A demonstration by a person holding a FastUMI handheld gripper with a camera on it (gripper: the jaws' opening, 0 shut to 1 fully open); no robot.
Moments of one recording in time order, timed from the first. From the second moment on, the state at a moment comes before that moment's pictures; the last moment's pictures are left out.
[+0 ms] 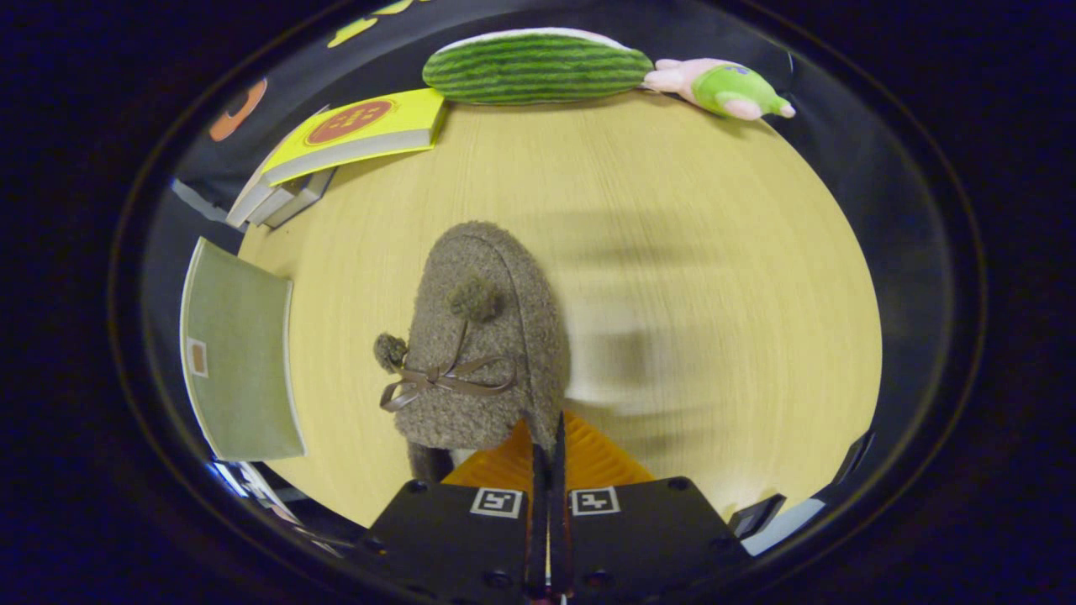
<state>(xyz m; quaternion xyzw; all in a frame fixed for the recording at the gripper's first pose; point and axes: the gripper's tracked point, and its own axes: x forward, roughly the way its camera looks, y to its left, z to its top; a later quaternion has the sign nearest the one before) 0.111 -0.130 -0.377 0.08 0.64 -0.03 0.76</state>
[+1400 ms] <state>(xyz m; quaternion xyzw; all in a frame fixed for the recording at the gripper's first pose) 0.107 0.110 -0.176 0.16 0.58 0.05 0.80</state>
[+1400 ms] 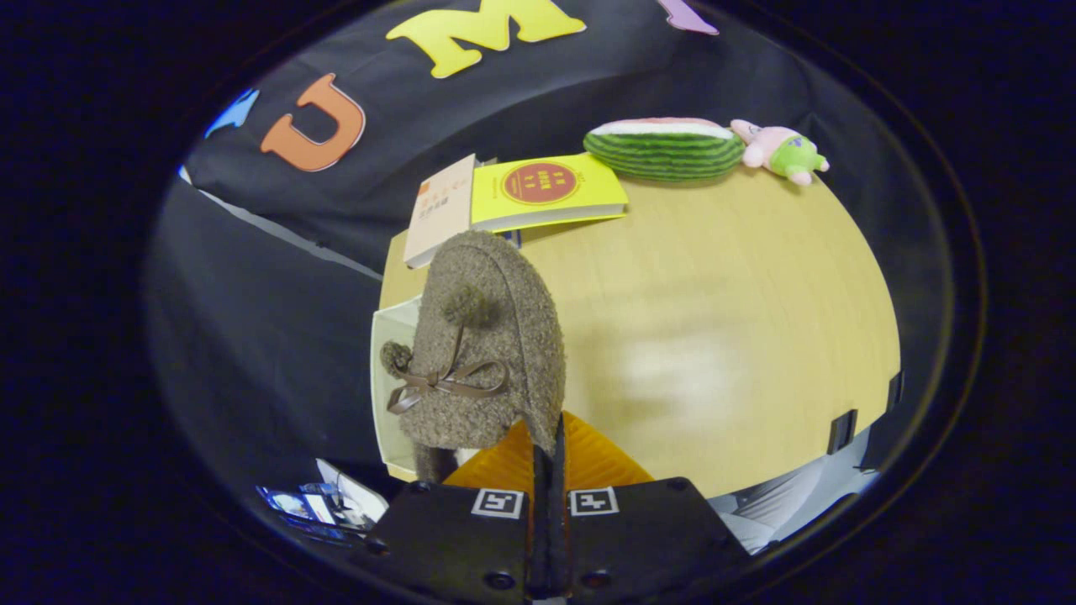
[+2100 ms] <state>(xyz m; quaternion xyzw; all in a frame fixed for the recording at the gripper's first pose) 0.128 0.212 -0.200 0.17 0.55 0.03 0.82</state>
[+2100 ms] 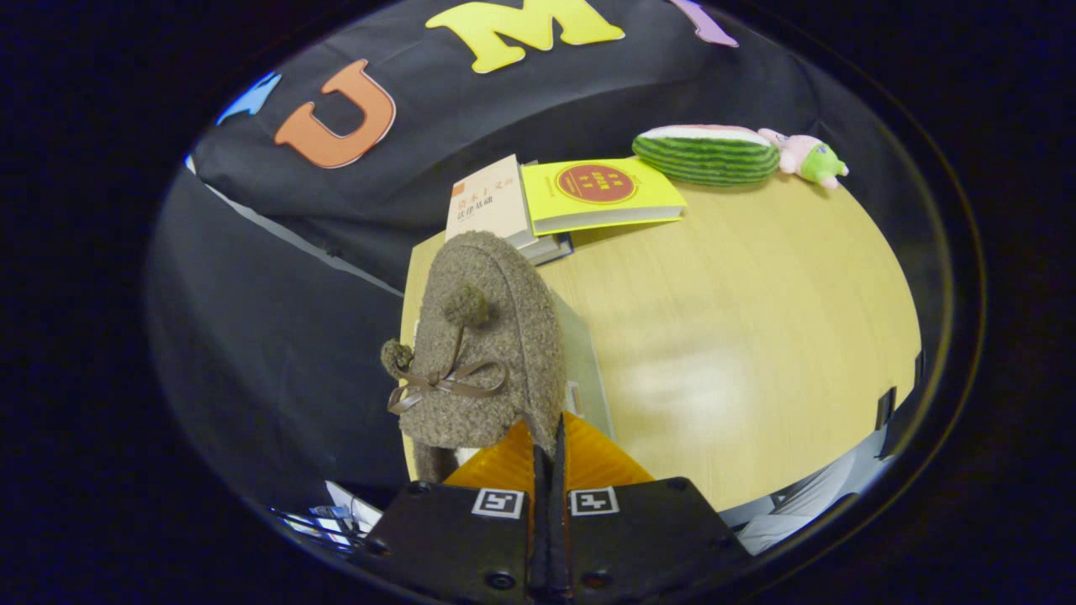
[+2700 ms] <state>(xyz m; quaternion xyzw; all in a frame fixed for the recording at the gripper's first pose) 0.141 0.246 -0.228 0.17 0.51 0.06 0.84</state>
